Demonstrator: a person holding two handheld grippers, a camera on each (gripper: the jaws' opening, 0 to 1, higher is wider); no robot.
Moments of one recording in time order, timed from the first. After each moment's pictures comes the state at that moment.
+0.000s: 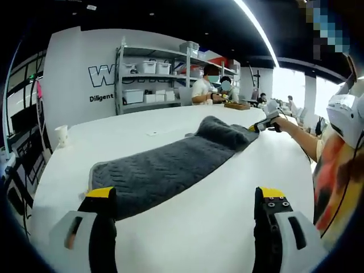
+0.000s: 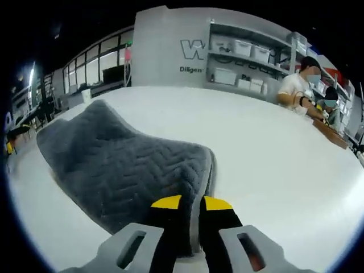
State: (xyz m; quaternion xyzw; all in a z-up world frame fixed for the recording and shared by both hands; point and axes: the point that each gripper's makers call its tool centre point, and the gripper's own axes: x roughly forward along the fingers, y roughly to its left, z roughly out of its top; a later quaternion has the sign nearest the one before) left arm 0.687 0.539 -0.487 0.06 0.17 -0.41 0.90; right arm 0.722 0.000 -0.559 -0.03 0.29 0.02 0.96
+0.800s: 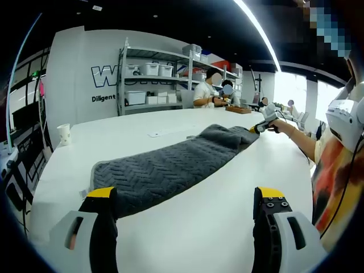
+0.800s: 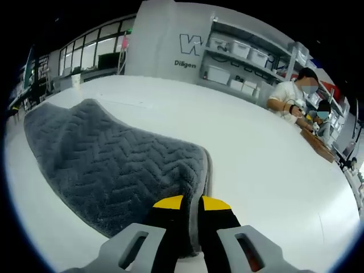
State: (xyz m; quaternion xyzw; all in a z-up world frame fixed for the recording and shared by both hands) left arm 0.685 0.544 -0.484 0.04 0.16 -0.40 0.90; right arm 0.727 -0.062 -0.558 -0.10 0.30 -0.03 0.95
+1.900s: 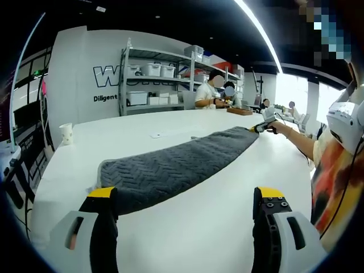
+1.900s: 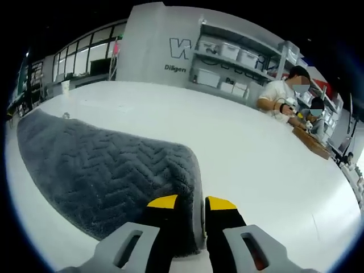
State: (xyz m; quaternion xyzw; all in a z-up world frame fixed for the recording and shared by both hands) left arm 0.684 0.549 -0.482 0.04 0.16 -0.40 0.90; right arm 0.737 -0.104 -0.556 -0.10 0.28 -0.06 0.95
